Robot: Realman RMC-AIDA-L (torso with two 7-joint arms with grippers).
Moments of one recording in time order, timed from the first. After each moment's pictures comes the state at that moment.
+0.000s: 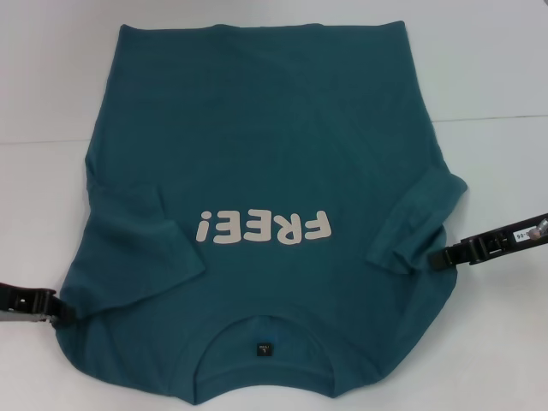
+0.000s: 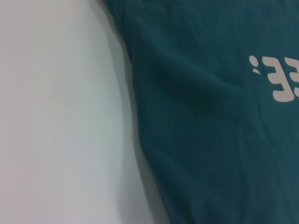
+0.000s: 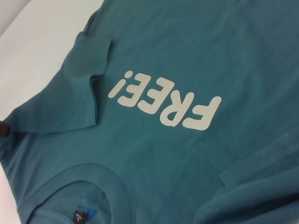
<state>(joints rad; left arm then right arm) -0.67 -1.97 -2.46 -0.73 -0.51 1.43 -2.39 0.71 1.99 -0.58 -0.80 -2.54 -1.56 2.17</state>
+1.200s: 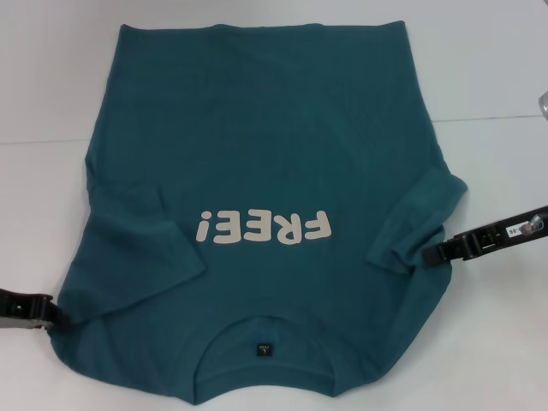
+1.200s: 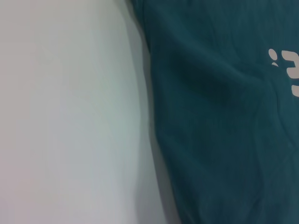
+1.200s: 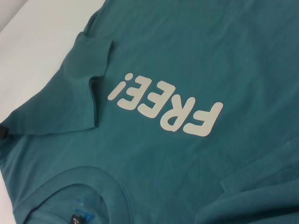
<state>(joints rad) -0.67 -1.96 -2.45 -0.73 -0.49 1.42 -2.43 0.72 1.99 -0.61 -0.79 -2.54 -1.54 2.17</state>
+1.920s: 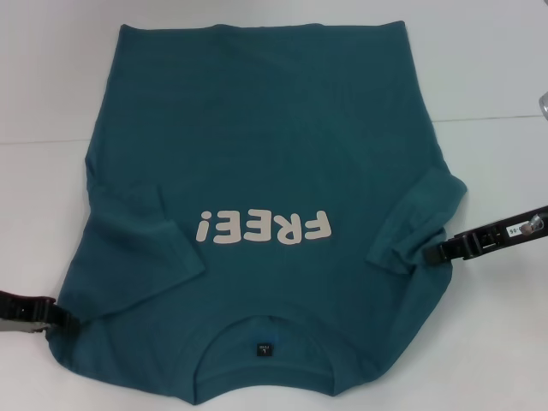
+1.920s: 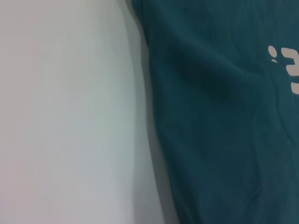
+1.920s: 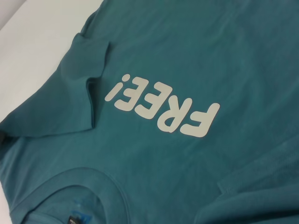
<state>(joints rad) -0.67 -1.97 -2.45 -0.72 -0.49 1.42 -2.43 0.72 1.99 -0.61 -0.79 -2.54 -1.53 2.17</state>
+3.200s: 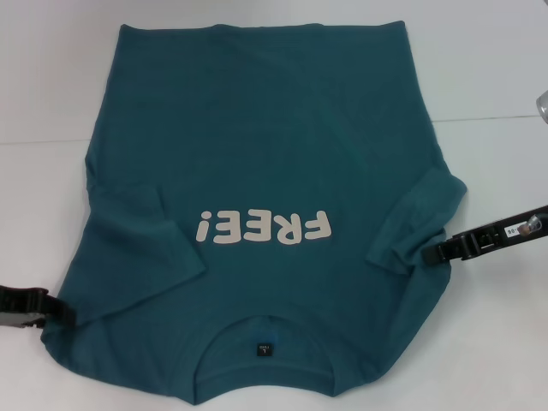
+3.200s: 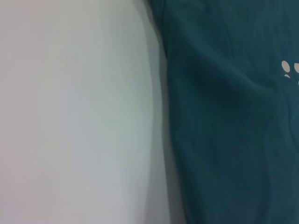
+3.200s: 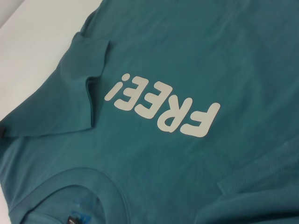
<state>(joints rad) -0.67 -1.96 -2.46 -0.73 -0.48 1.41 -2.48 0.72 1.99 -0.61 -0.78 -2.54 -1.52 2.16</state>
